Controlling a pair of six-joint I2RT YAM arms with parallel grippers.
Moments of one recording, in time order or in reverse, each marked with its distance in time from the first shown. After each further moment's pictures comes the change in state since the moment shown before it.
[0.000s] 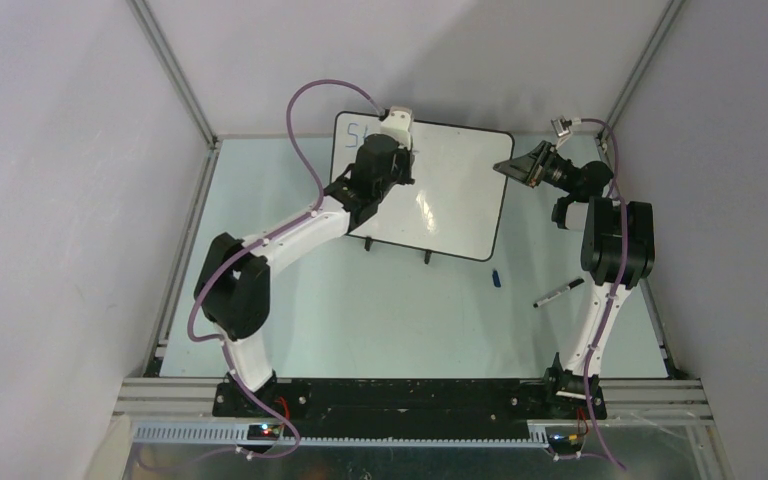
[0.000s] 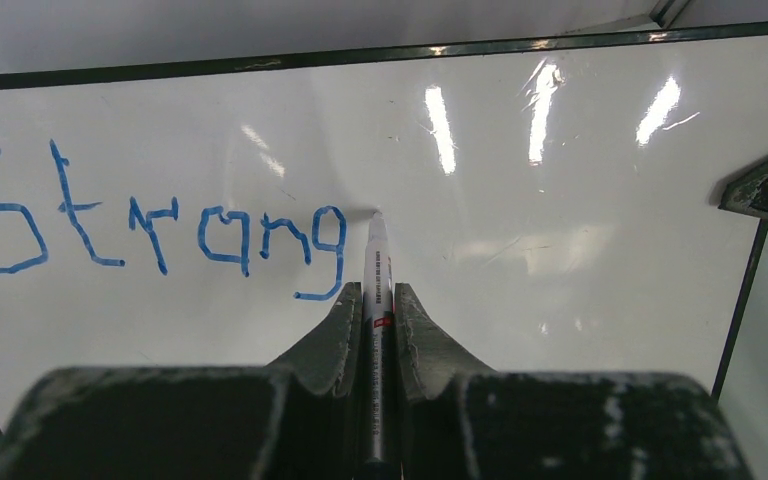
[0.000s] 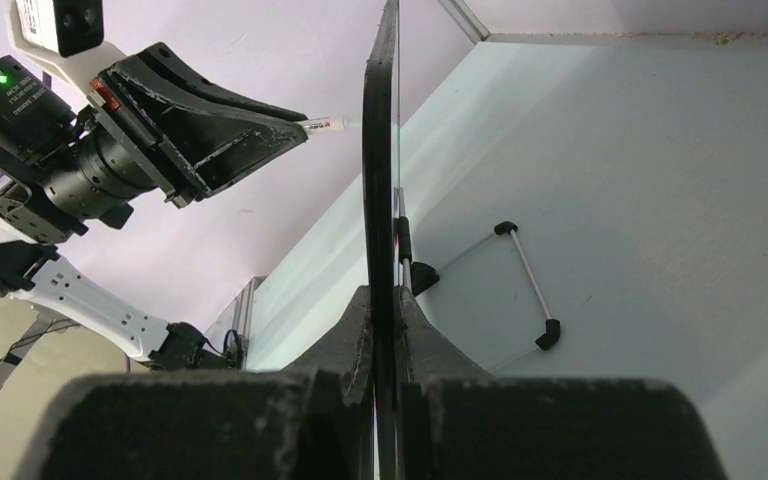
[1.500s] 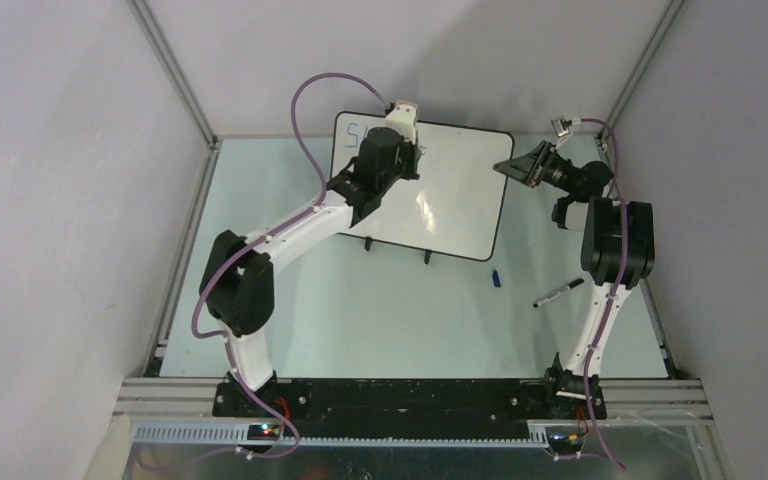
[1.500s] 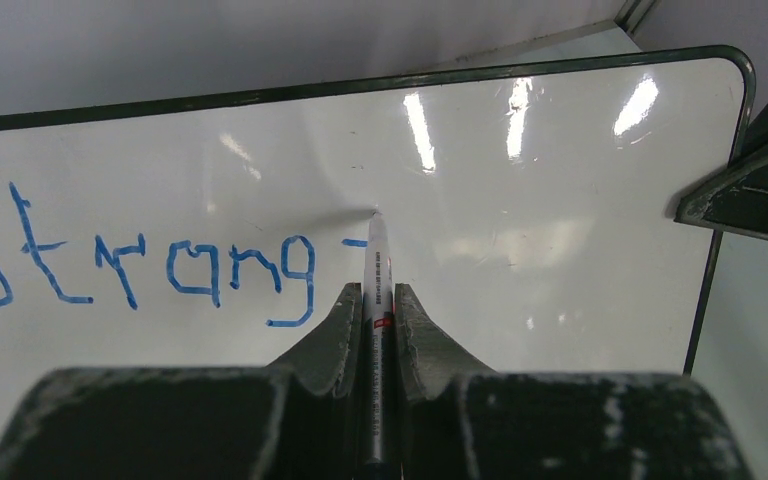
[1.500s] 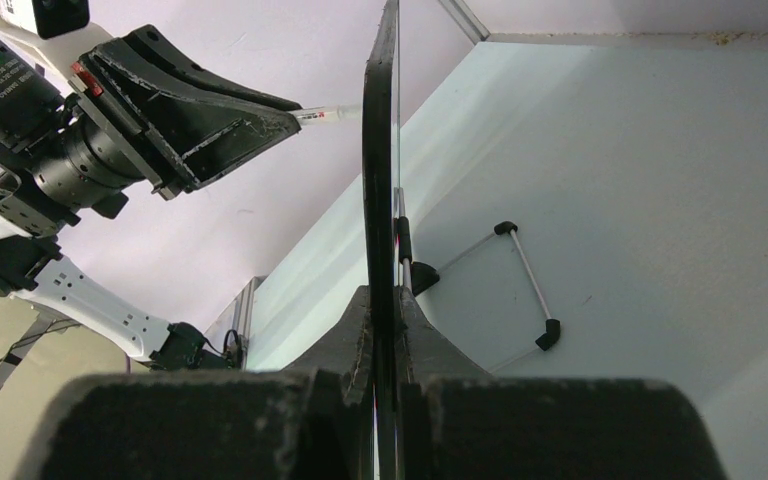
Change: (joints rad) left arm 0.000 0.033 0.074 -0.036 0.053 0.000; right arm 0.000 0.000 0.000 0.000 0.000 0.000
